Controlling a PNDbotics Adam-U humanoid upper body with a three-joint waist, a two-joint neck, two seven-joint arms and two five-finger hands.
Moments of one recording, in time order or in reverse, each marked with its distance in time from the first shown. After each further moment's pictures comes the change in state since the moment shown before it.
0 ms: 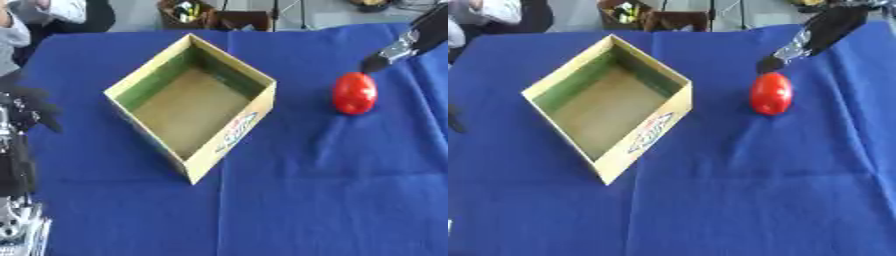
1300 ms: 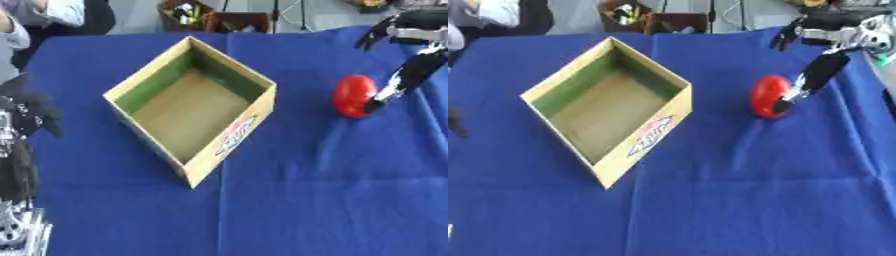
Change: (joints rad) left arm 0.000 0.000 0.000 0.000 0.000 0.002 -0.006; right arm 0.055 0.035 0.028 0.110 0.158 0.163 0.057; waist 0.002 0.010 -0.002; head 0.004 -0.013
